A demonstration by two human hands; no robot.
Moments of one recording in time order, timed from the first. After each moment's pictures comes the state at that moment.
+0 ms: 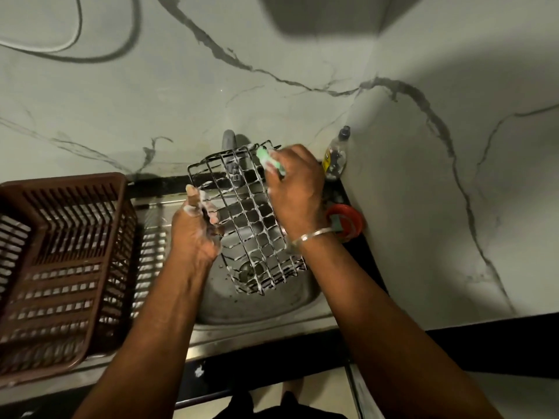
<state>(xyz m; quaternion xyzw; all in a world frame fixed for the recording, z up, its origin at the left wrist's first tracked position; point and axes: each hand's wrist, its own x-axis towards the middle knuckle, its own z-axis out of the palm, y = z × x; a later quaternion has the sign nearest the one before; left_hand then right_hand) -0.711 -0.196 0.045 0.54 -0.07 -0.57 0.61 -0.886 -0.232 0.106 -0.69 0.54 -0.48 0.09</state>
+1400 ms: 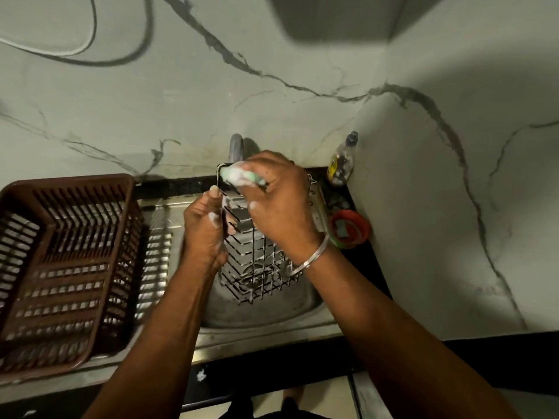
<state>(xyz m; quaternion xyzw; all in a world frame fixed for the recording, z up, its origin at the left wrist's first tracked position) -0.735 -0.190 0.061 0.51 -0.27 -0.48 0.66 -0.863 -0.205 0.135 -0.74 0.45 -0.46 0.17</state>
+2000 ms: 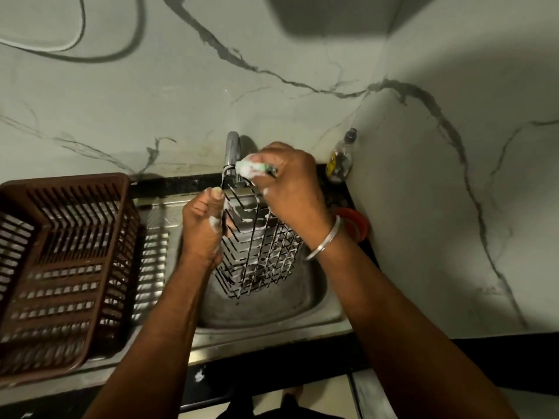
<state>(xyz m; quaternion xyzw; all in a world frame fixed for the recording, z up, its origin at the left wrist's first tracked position) -0.733 -0.189 0.059 0.52 -0.35 -0.46 0.62 -0.882 -0.230 0.139 -0.72 0.49 -0.42 0.25</state>
